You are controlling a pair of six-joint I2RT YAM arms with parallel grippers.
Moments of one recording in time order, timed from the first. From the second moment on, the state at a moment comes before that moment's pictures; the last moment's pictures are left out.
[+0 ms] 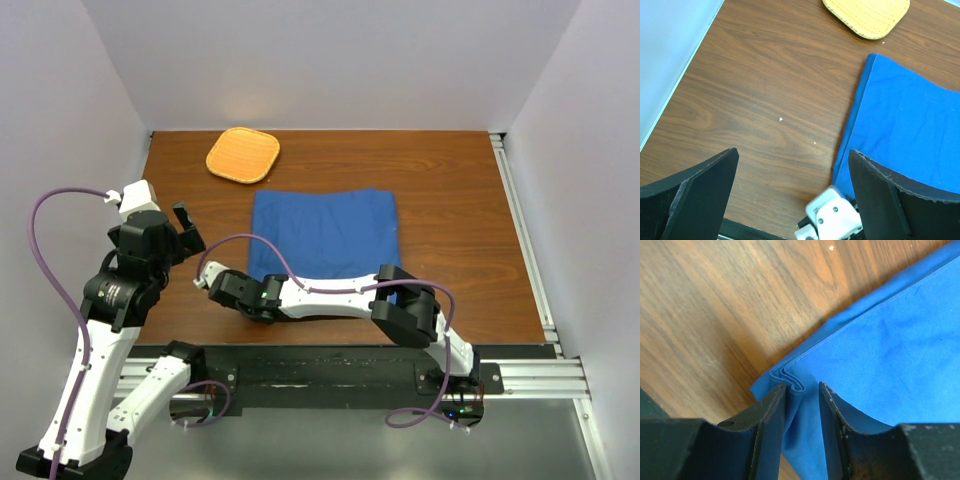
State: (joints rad) left arm -0.25 0.74 1.10 -0.95 -0.46 -0.46; right arm 1.33 2.17 1.71 -0.49 0.45 0.04
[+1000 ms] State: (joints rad) left arm -0.26 0.75 1.08 -0.93 -0.43 -0.45; right arm 1.33 2.19 1.74 -0.52 0.37 0.05
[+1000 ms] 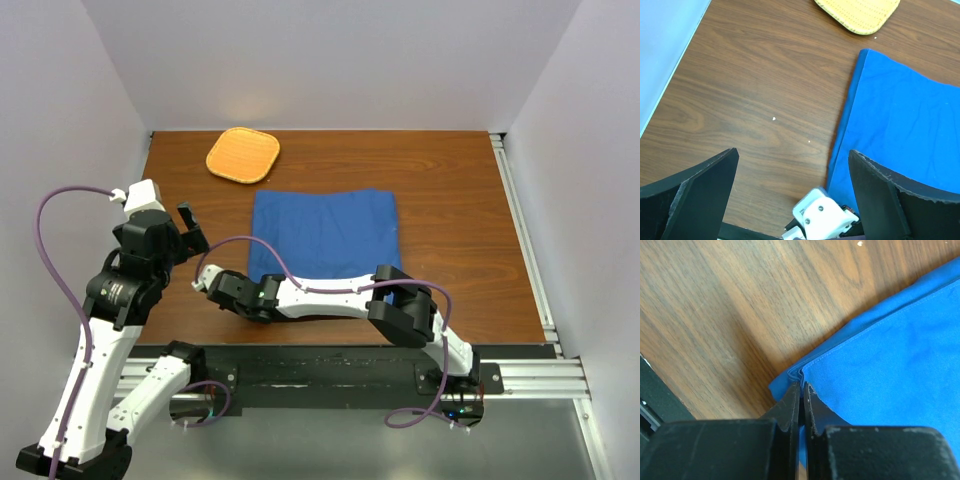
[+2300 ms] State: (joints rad) left arm -0.26 0.74 0.90 -0.71 -0.11 -0.35; right arm -0.35 1.49 1.02 -0.41 0.98 -0.05
